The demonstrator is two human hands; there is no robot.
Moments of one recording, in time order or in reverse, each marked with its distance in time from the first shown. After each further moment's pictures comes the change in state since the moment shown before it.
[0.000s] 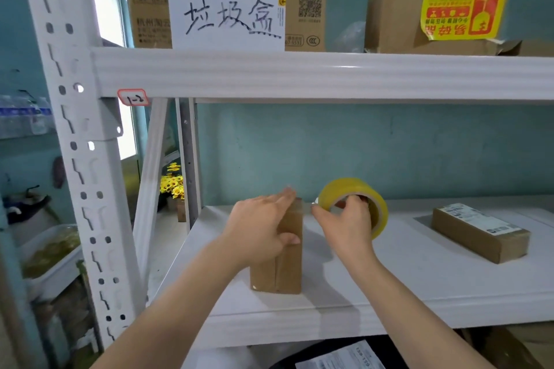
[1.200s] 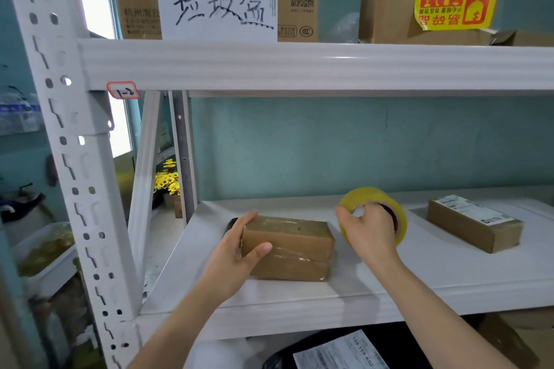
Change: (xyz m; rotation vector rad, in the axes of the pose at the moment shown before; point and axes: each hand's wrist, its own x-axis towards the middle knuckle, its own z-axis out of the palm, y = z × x) left_hand -0.055 -0.024 0.074 -0.999 0.098 -0.385; right_hand -0.005 0.018 -0.043 -0.188 -0.031 0.017
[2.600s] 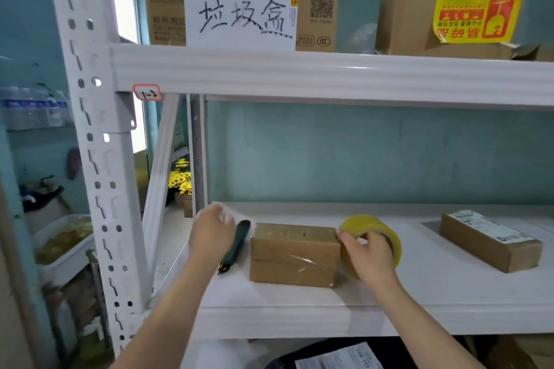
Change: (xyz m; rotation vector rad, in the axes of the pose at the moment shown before) left_hand 0.033 0.012 -0.032 0.299 0.434 -0.279; right_hand -0.014 0.026 0.022 0.199 -0.128 0.159
